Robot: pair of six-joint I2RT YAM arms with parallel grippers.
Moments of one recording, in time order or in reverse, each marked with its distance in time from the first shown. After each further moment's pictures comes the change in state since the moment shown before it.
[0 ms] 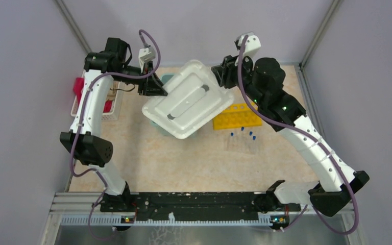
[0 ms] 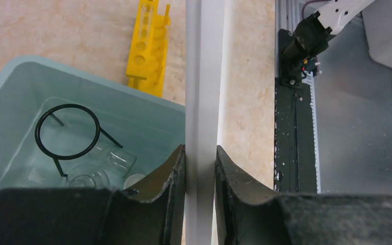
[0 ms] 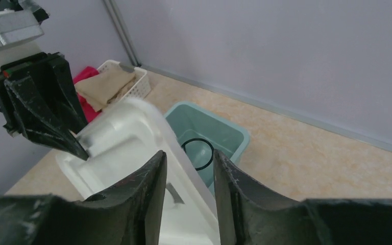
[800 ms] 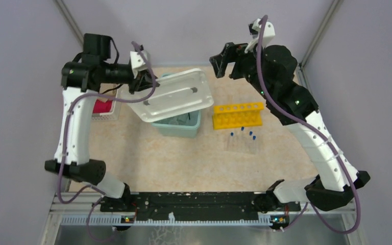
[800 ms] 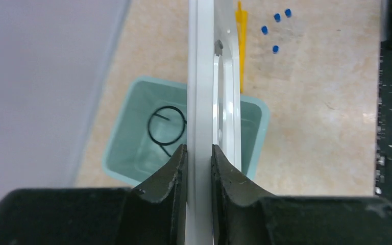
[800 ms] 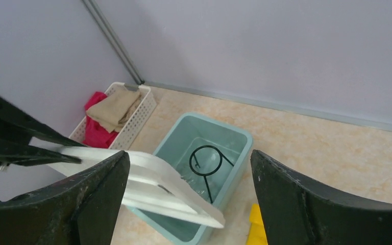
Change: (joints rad) left arm -0.038 -0.151 0.041 0.098 -0.245 0.101; right arm 0.000 0.066 0.233 -0.179 0.087 0.109
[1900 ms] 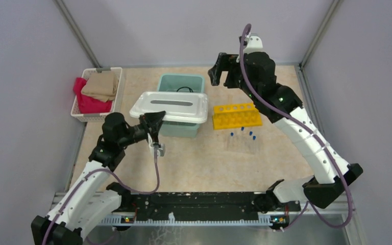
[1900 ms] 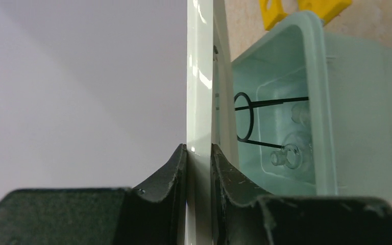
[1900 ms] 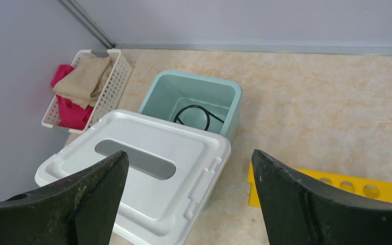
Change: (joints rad) left arm -0.171 -0.834 -1.459 1.256 -0.262 0.605; right arm -0.019 0.013 -0.110 -0.068 0.058 0.144
